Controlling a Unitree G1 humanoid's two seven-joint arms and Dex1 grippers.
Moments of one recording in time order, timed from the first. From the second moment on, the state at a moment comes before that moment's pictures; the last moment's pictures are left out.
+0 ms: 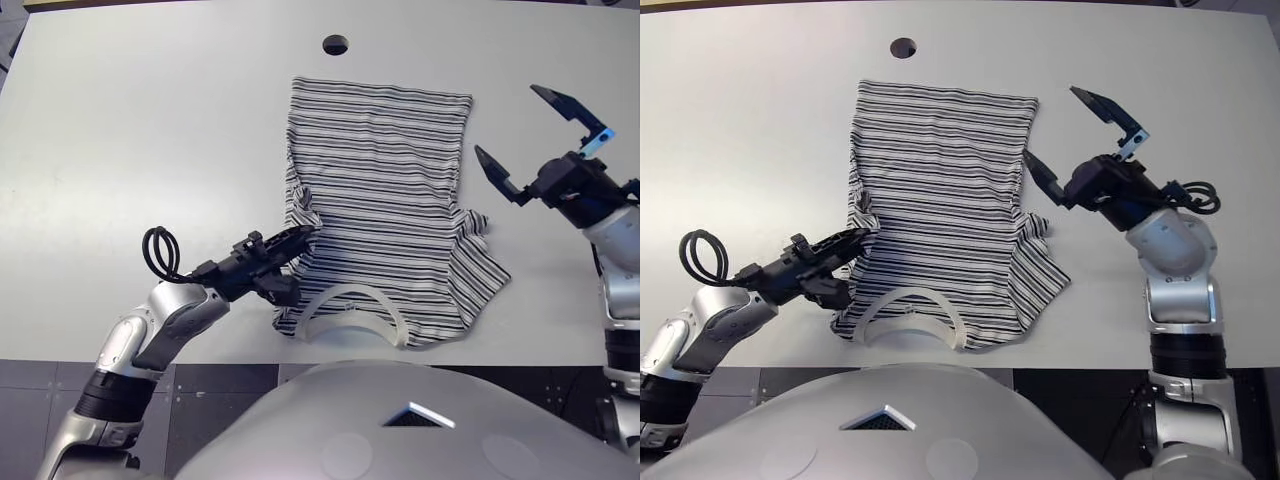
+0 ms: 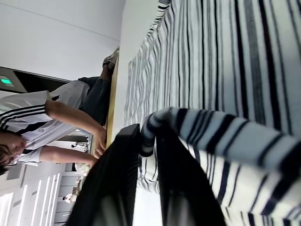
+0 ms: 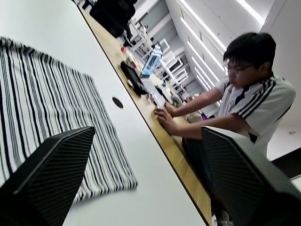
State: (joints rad) left arm 0.32 0.73 -0.19 -0.21 0.69 -0.62 -0.25; right arm 0.08 -0.65 -0.05 -0.11 -0.07 -0.45 0.53
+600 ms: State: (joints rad) left arm 0.33 0.68 -0.07 -0.32 0.45 -0.58 -0.27; right arm 0.79 -0.99 -0.50 -0.36 -0.21 -0.62 0.86
